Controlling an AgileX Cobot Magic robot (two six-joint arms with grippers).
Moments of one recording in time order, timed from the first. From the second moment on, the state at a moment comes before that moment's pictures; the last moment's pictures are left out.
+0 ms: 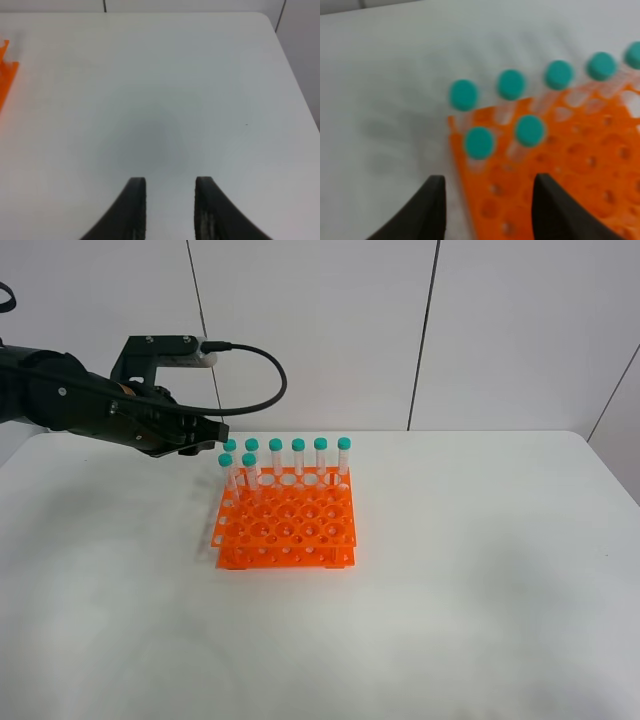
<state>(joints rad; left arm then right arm) -0.27 1.62 -1.03 -0.05 0.19 -0.04 -0.11 -0.01 -0.49 0.00 1.03 -0.04</state>
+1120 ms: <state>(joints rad) 0.03 1.61 -1.03 0.04 0.42 -0.04 -0.11 -0.01 -0.49 0.00 1.03 -0.04</state>
